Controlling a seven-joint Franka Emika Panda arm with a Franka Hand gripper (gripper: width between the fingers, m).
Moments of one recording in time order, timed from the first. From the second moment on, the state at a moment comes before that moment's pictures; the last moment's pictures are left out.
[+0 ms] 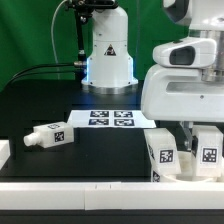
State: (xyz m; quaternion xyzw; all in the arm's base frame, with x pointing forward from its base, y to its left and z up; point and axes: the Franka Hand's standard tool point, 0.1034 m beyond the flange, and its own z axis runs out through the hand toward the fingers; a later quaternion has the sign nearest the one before) arm 0.632 0.117 0.064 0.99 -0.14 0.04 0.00
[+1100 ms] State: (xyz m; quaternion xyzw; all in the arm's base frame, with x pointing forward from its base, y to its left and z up) arm 0.633 0.117 0.064 0.70 -0.71 0.00 -0.07
